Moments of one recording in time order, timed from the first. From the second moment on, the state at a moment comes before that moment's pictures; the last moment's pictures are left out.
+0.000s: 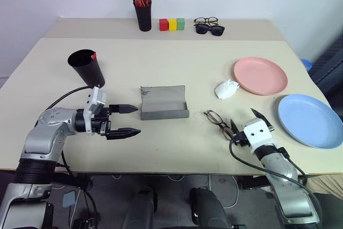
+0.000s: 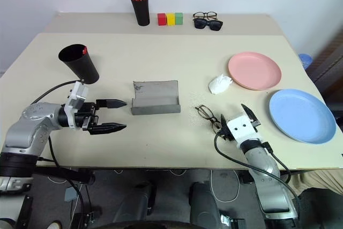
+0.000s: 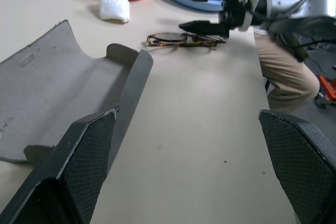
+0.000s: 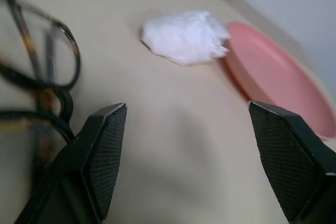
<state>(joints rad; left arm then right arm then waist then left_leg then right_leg) -0.36 0.73 0.05 0.07 -0.53 0.37 -1.41 0.18 -0.41 -0.03 -0.26 -0.25 0.06 0.09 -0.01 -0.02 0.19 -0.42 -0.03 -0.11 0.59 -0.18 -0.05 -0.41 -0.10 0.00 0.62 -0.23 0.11</state>
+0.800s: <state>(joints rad) -0.49 0.71 0.01 0.24 -0.49 0.32 -1.47 0.15 -0.28 -0.10 -0.34 0.01 0.01 0.06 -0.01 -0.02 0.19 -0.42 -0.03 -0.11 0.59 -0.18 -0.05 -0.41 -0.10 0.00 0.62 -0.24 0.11</state>
